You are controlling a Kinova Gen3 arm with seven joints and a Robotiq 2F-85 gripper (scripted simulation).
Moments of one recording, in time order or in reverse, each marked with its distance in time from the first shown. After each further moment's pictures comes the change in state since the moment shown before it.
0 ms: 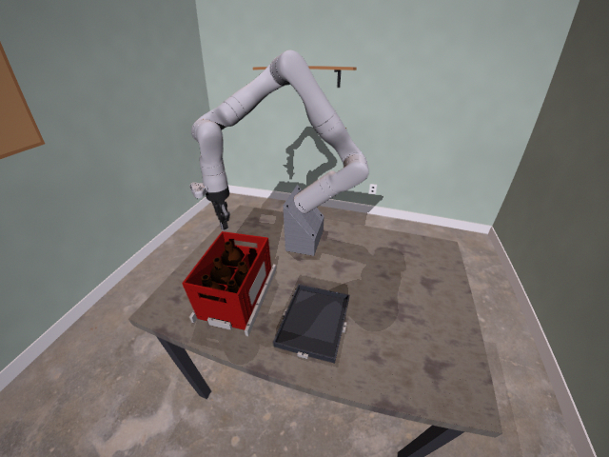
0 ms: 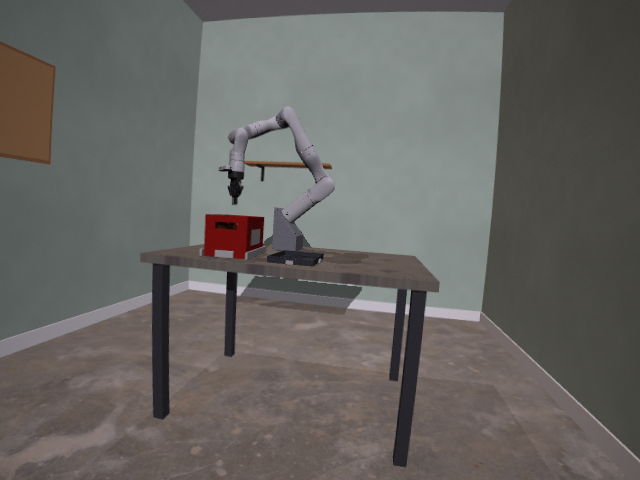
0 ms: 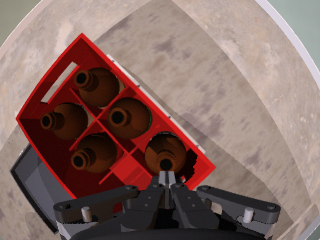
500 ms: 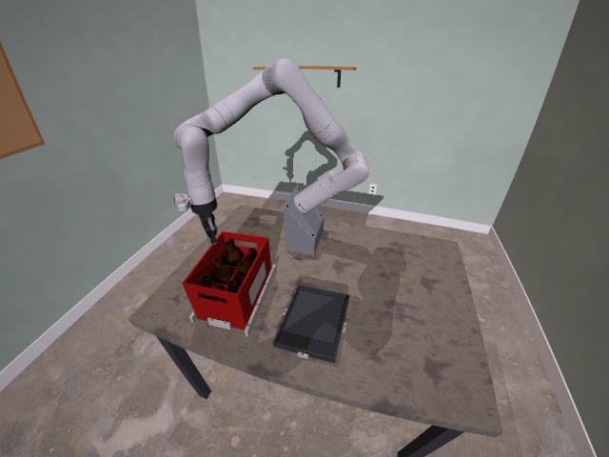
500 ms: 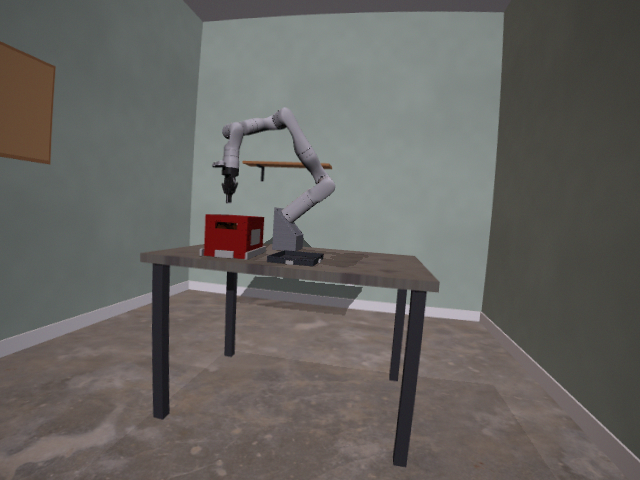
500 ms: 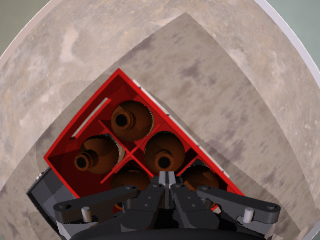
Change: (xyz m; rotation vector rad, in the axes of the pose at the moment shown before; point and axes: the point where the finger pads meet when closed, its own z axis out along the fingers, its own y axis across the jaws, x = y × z) arm 0.060 -0.063 -0.005 0.005 0.010 0.006
